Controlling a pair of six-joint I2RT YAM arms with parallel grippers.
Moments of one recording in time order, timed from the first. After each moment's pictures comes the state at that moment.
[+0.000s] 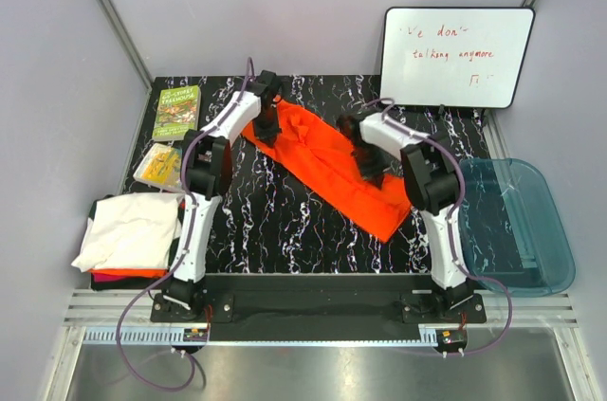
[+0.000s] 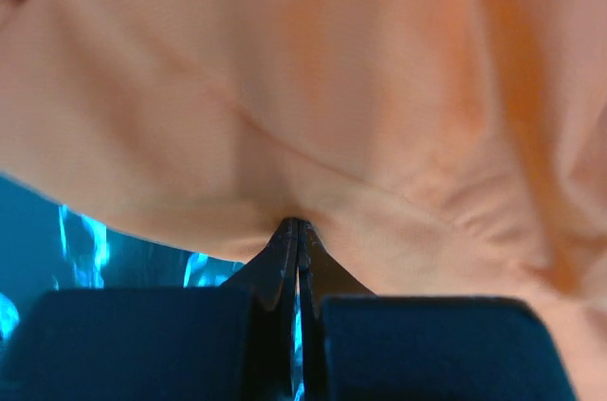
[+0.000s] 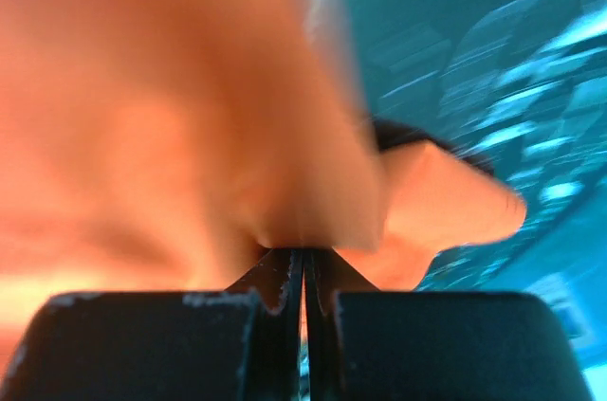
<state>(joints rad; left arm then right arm) -0.32 2.42 2.12 -1.02 -0.06 -0.48 0.42 2.26 1.76 -1.14 0.34 0.26</state>
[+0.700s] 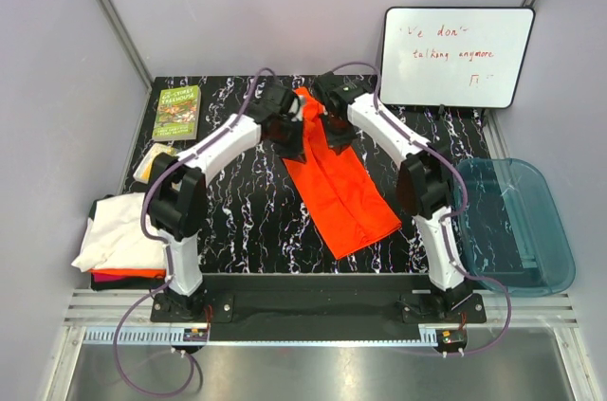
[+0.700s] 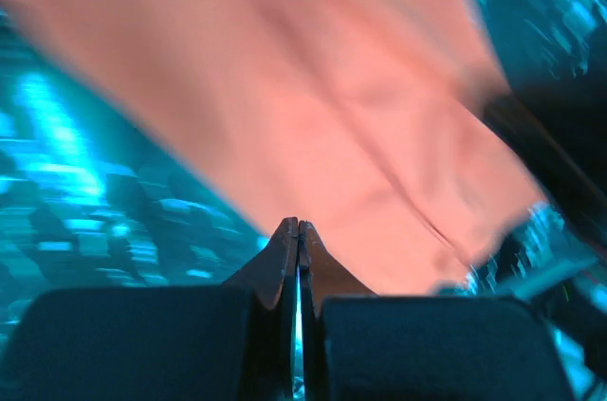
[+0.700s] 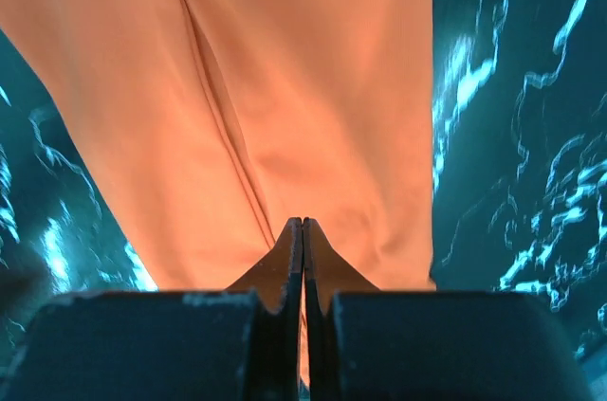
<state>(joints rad) -0.47 1.94 1.63 -0.75 0.25 -0.44 0.57 2.23 2.10 -1.16 0.12 0.29</state>
